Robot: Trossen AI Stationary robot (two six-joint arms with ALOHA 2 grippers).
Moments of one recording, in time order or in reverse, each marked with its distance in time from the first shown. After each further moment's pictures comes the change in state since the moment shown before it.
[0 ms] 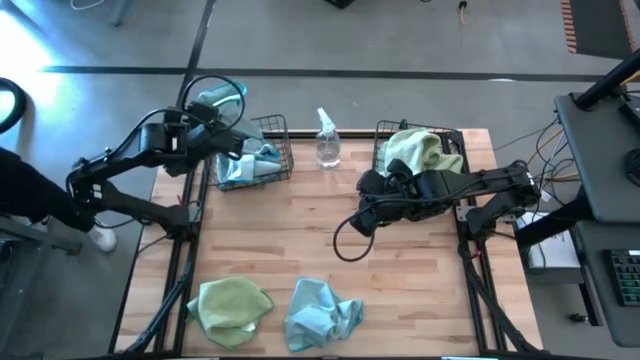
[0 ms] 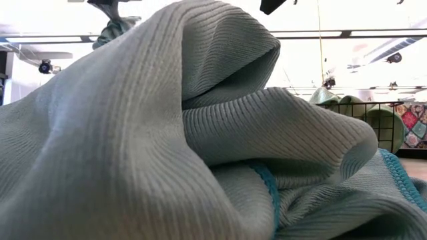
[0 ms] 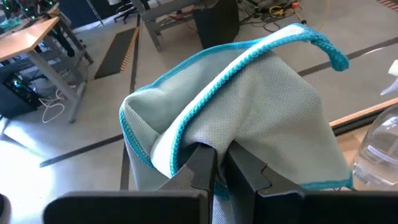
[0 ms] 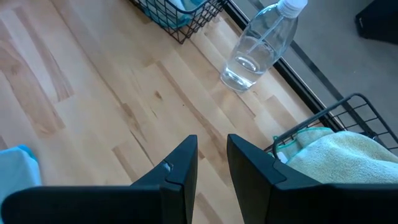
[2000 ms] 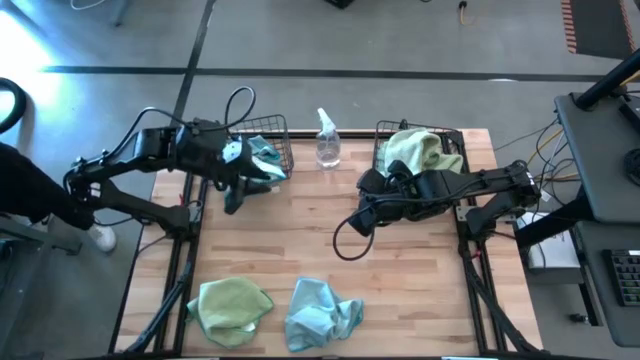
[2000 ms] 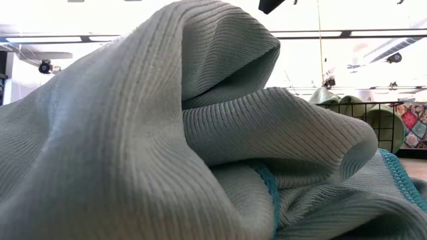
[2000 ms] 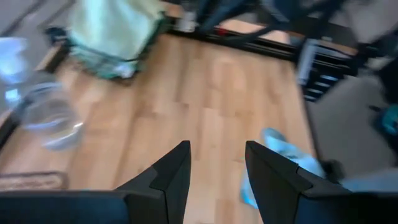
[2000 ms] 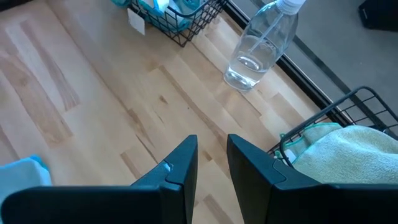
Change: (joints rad) left arm -0.100 -0.015 0.006 0.333 1.167 0.490; right arm 0.000 0.000 0.000 0.013 -0.002 0.054
